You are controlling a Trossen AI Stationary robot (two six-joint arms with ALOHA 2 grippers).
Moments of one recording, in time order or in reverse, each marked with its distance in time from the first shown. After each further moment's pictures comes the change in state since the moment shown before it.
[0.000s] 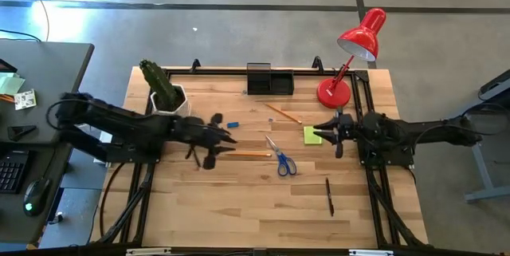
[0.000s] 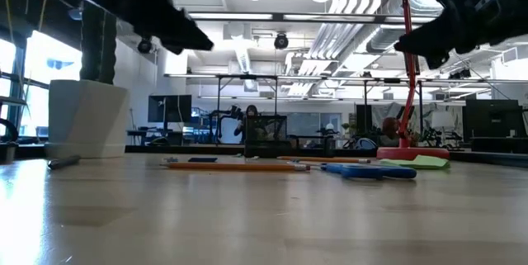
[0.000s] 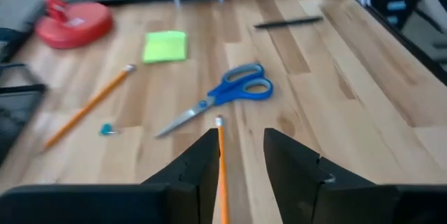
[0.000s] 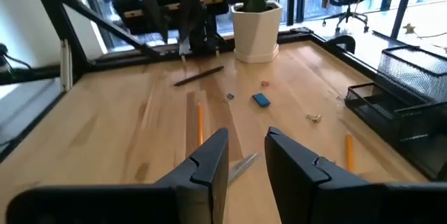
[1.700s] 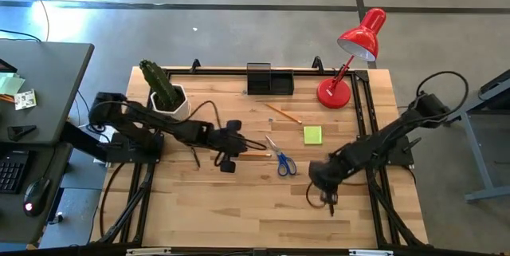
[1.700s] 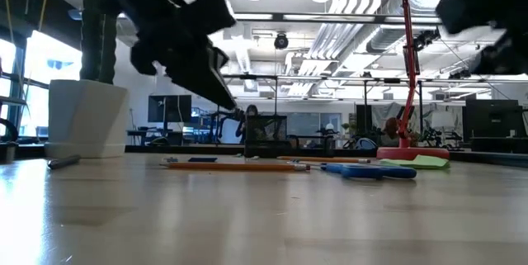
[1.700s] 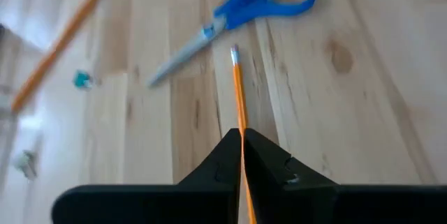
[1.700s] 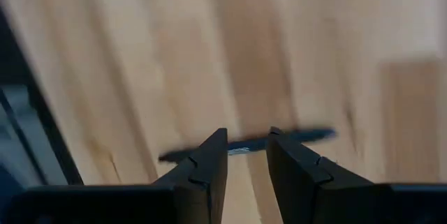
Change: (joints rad) left arm -0.002 0.354 0.212 -0.168 -0.101 0.079; right arm 0.529 1.023 0.696 -0.821 -0.259 0.613
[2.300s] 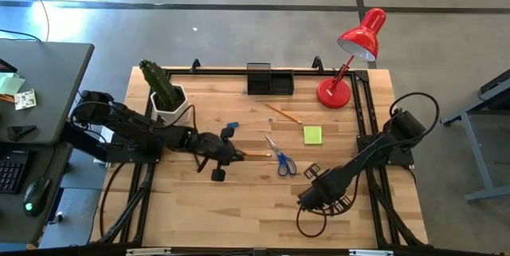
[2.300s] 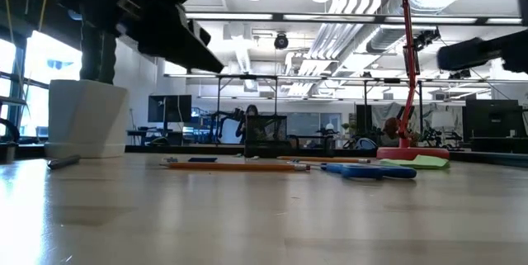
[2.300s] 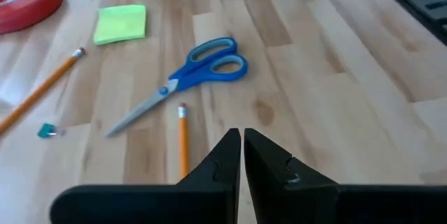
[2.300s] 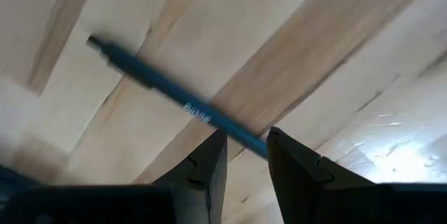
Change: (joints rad) left arm -0.123 -0.142 -0.165 0.249 0.018 -0.105; right arm 0.100 0.336 0.269 -0.310 0.094 -0.834
